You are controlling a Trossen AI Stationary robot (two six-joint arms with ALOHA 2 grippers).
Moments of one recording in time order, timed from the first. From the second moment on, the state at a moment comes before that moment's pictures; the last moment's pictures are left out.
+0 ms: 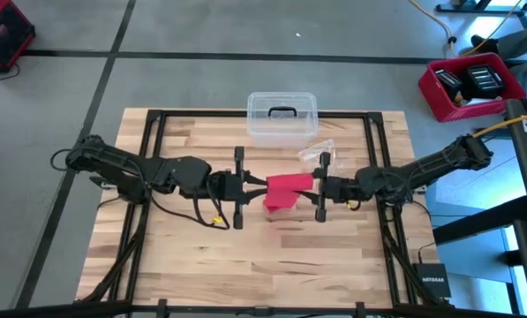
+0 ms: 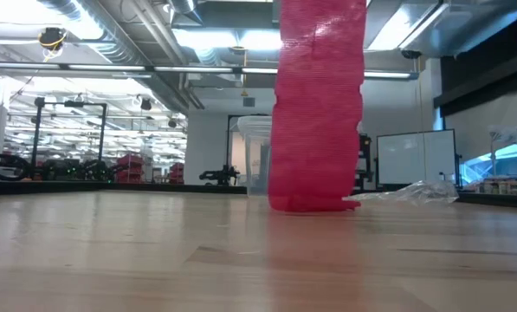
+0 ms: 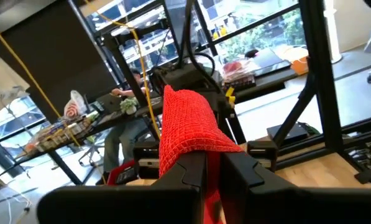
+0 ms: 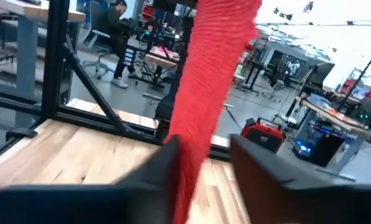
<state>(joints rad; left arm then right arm) -0.31 1.46 1.45 0.01 -0.37 0.39 0.31 1.10 0.71 0.42 0.37 -0.33</state>
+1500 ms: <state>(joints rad) -0.40 1.39 1.45 0.18 -0.50 0.74 0.23 1.16 0.67 0.47 0.34 -0.24</state>
